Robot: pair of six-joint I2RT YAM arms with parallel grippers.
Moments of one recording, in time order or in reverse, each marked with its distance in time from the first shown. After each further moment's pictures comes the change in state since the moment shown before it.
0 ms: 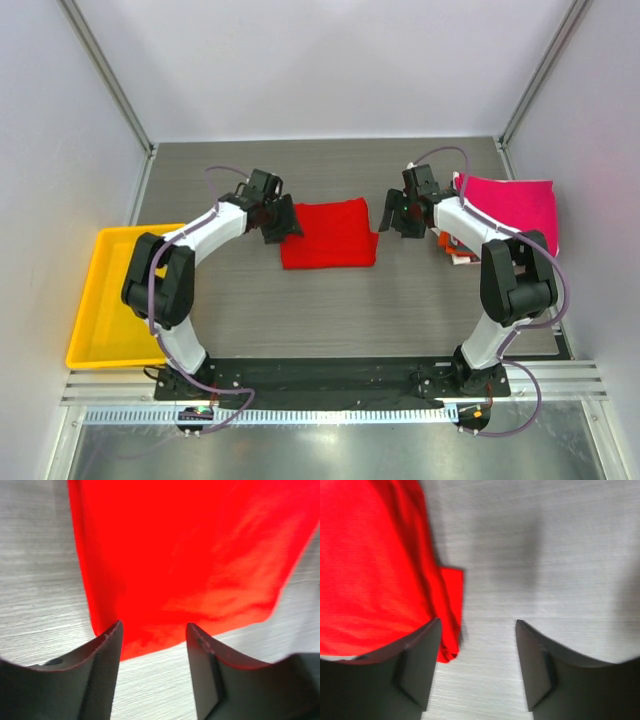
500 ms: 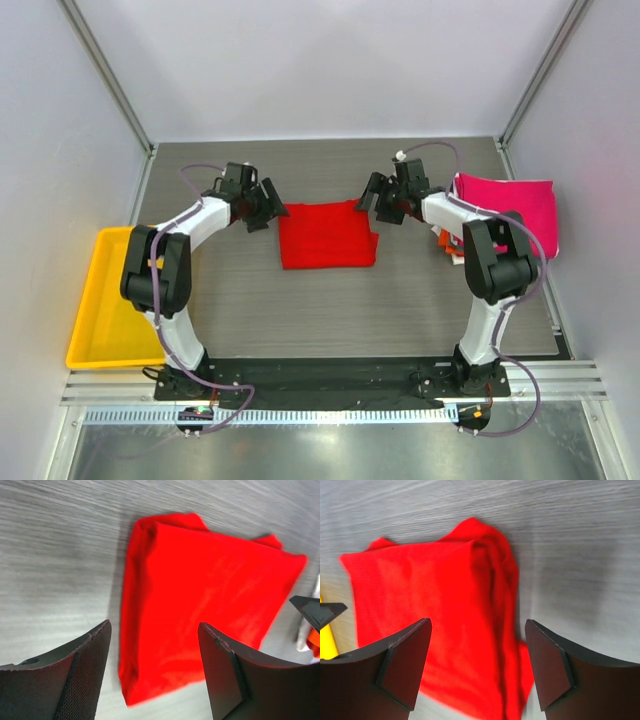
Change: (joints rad) left arm 0.154 0.032 0.010 0.148 0.039 -0.022; right arm 0.000 0.146 0.065 0.324 -0.212 0.106
